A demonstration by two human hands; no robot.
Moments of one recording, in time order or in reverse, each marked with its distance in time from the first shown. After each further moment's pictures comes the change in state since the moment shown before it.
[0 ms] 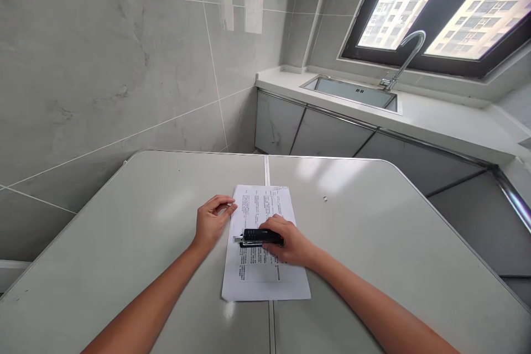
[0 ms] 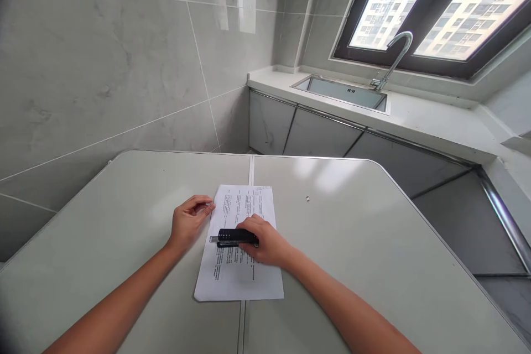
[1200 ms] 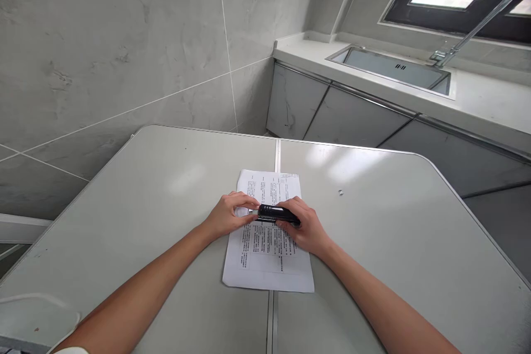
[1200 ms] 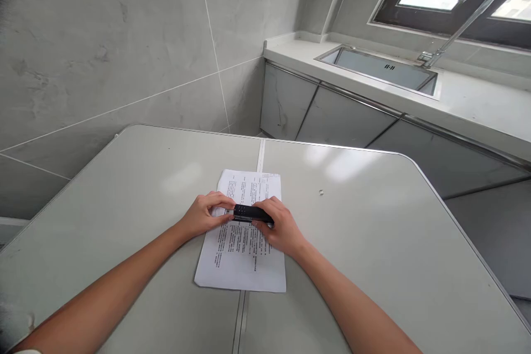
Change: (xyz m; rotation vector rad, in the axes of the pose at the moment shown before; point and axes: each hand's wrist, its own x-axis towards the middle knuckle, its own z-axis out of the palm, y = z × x) left_hand -0.010 0.015 0.004 0.289 -0.541 0.044; right_hand -0.007 0.025 -0.009 -0.024 0.169 0.065
